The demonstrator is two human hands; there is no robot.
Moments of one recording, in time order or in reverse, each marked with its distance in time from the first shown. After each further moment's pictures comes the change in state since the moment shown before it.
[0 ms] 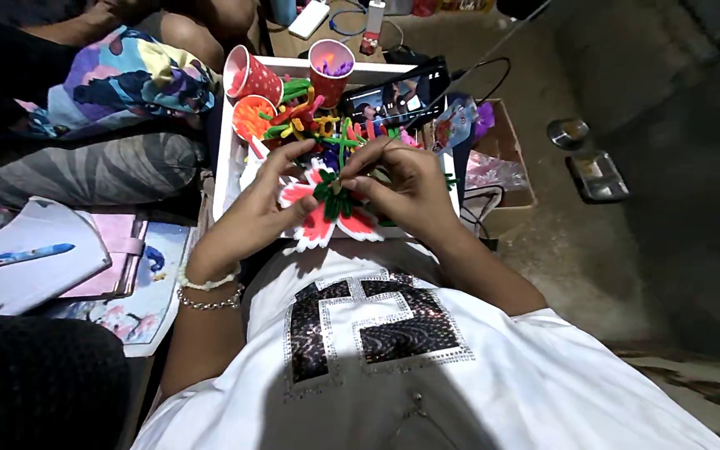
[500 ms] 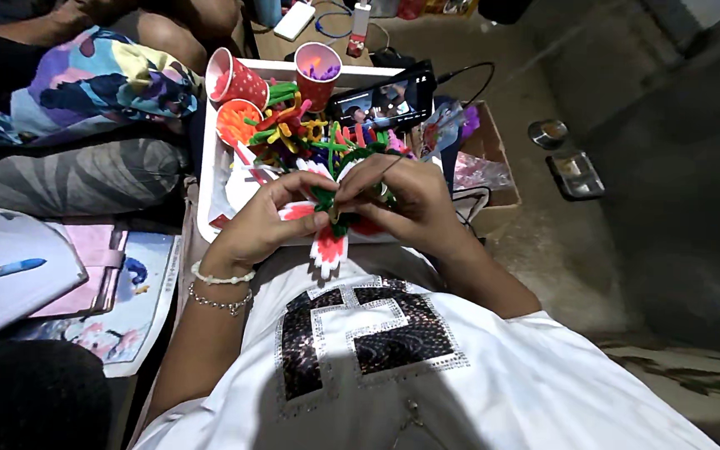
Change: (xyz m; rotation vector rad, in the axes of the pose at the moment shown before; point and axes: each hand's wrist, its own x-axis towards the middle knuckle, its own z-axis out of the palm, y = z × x) left_hand 0.022 -0.026 0.020 -0.512 -0.157 0.101; right_hand -0.003 -0.008 -0.012 -0.129 -0.106 -0.200
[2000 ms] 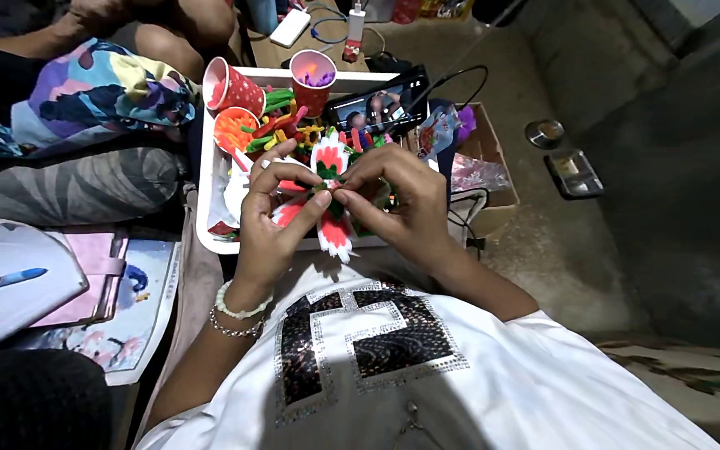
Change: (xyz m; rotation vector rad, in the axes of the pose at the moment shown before) left_hand 0.006 0.002 0.033 0.225 0.441 0.288; right_hand 0.000 -0.009 0.011 -0.157 0.205 0.127
